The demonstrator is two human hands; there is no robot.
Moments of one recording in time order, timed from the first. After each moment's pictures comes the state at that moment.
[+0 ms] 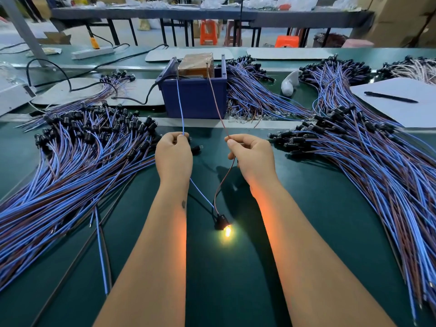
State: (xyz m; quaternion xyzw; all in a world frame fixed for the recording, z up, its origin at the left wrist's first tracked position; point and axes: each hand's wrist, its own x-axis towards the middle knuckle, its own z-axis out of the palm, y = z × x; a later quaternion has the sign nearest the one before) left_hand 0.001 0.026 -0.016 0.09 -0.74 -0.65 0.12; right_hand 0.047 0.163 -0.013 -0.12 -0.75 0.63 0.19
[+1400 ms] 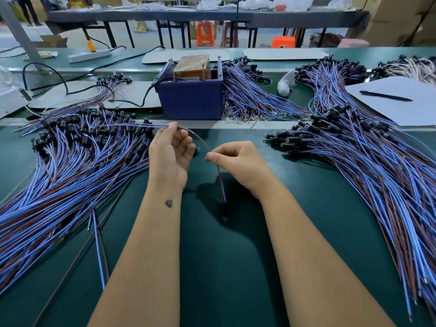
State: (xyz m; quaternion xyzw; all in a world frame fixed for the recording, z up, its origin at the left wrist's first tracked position) left_hand 0.008 0.023 0.003 0.05 -0.40 -0.91 -0.01; right_hand 0.055 0.161 -0.007 0.00 -0.79 0.61 0.08
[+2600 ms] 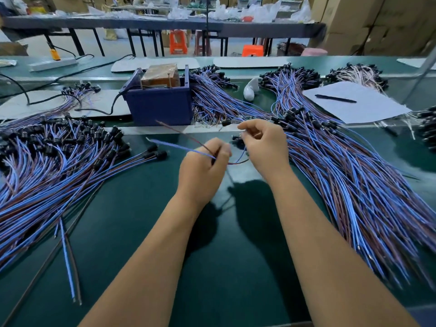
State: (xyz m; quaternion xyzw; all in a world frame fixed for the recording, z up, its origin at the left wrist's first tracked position) left_hand 0.069 0.097 -0.006 -0.29 -0.78 -0.54 0.15; right_hand 0.085 0.239 0.020 -0.10 -0.83 0.44 0.32
